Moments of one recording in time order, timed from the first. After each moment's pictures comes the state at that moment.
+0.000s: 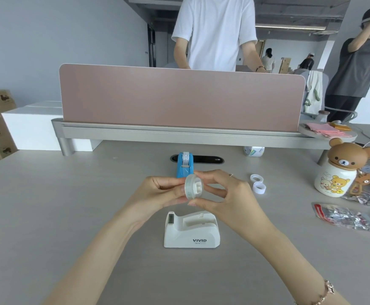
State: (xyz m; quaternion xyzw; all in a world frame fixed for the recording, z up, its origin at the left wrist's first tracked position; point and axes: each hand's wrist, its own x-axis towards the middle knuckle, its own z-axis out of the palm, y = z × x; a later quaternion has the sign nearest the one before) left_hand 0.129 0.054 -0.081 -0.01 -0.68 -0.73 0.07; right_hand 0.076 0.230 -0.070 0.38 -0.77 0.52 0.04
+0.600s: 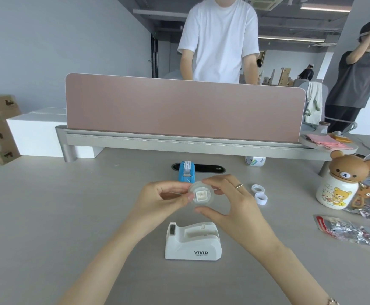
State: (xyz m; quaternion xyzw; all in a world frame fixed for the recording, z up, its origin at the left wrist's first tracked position) left_hand 0.128 0.057 -0.078 0.04 -0.76 -0.63 0.17; right_hand 0.067 0.232 -0.079 0.42 -0.78 0.41 0.20
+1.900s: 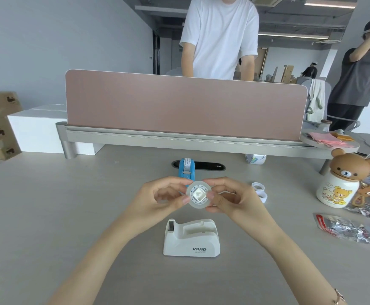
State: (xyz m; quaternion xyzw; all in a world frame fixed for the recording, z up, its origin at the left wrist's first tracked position) left_hand 0.137 0.051 -0.080 -0.05 -0.79 -0.58 0.18; right_hand 0.062 0.241 -0.068 0.32 -0.71 0.62 -0.11
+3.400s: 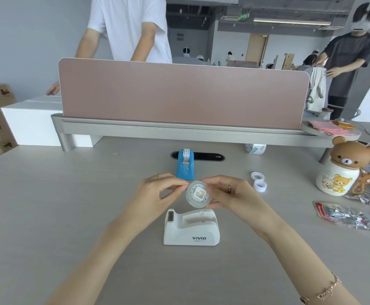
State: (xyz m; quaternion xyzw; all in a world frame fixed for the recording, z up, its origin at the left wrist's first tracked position) left_hand 0.123 0.048 -0.104 -0.08 -0.87 -0.32 0.35; right_hand 0.062 0.240 -0.070 0.28 -0.71 0.61 -0.20
